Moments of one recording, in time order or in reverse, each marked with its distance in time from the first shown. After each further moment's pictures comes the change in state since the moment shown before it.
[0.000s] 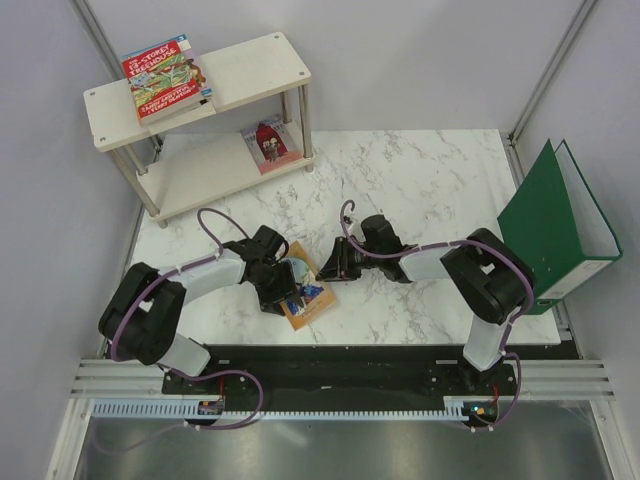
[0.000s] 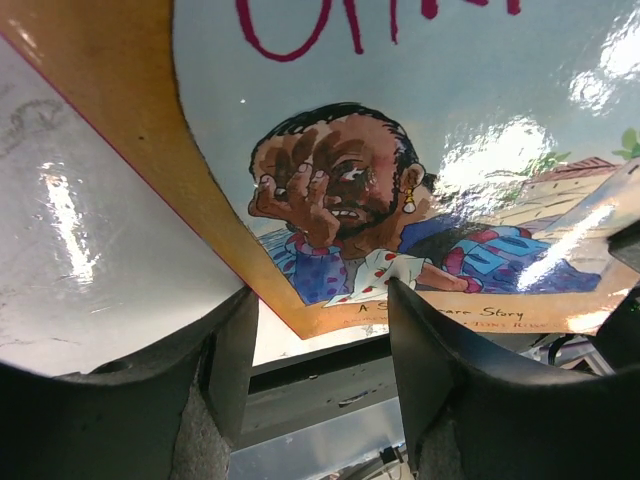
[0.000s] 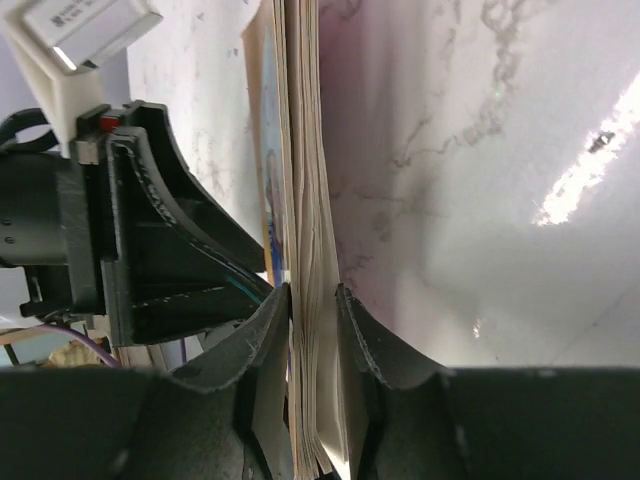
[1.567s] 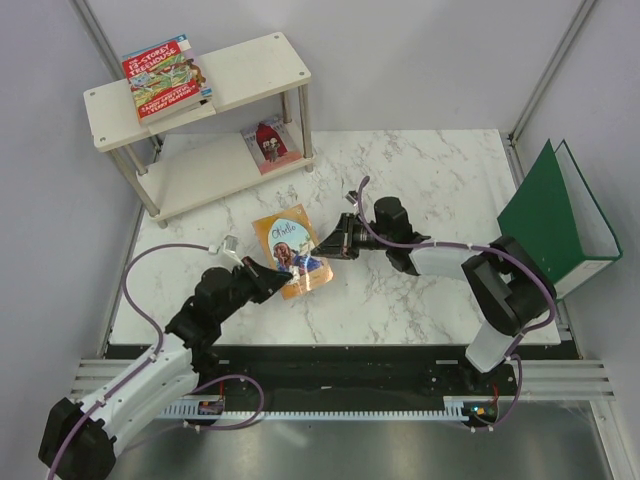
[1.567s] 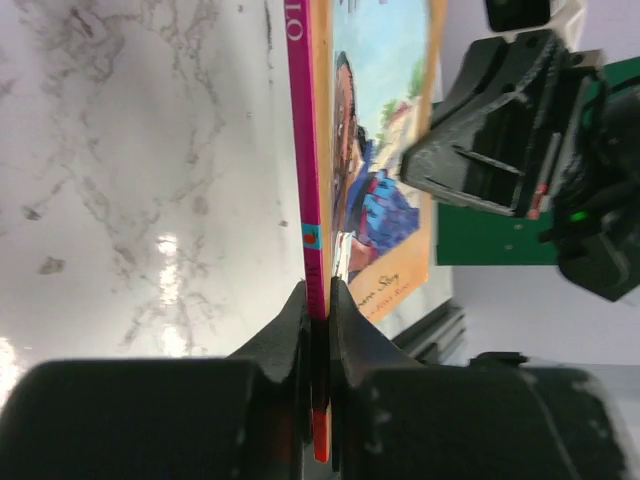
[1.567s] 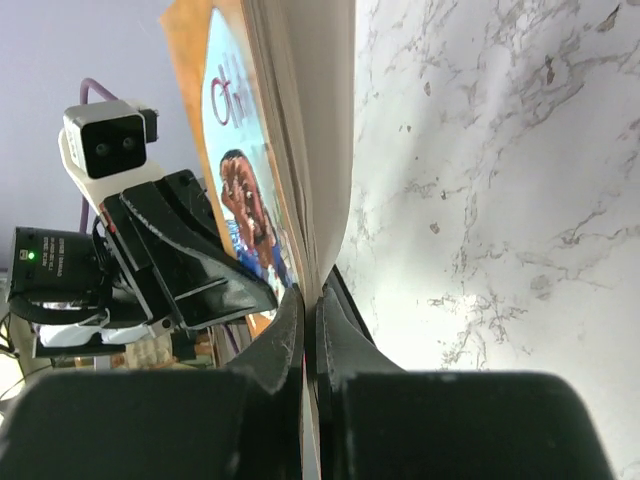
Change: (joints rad) left arm -0.013 -0.877 -0.521 0.649 -0.176 -0.201; right arm -0.054 -0.114 0.041 0.153 -0.109 0.201
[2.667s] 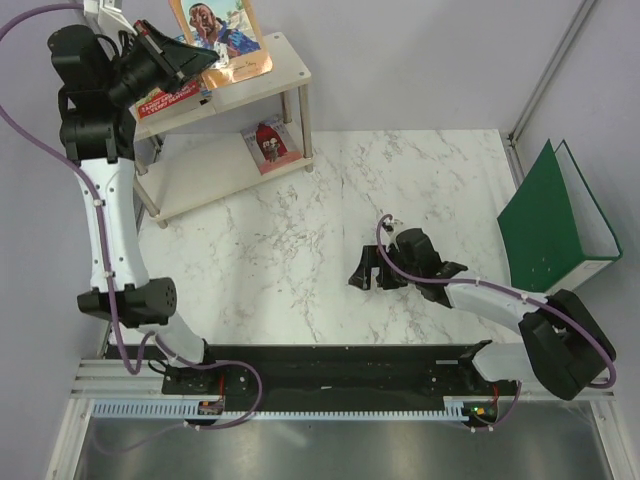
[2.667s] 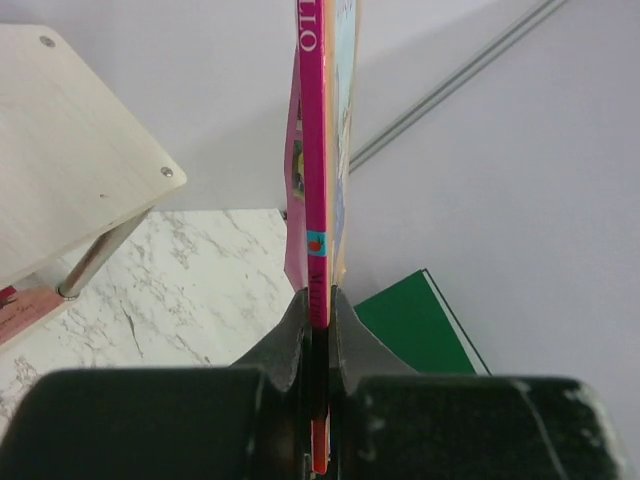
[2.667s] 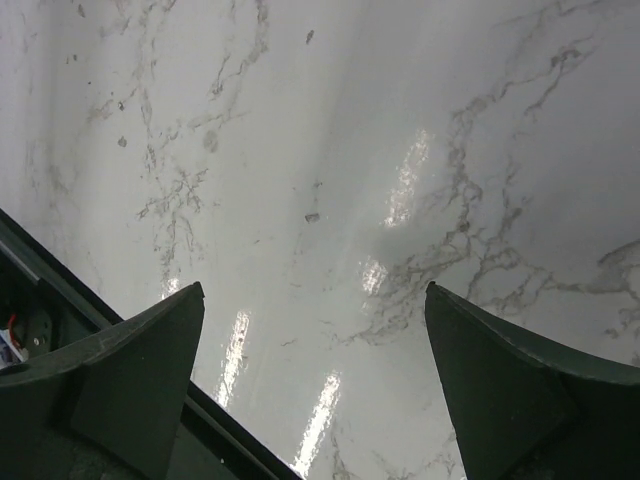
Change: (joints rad) left arm 0.612 1.017 2.063 -0.657 0.579 0.278; right arm -0.003 -0.385 -0.262 -0.495 0.473 -0.443
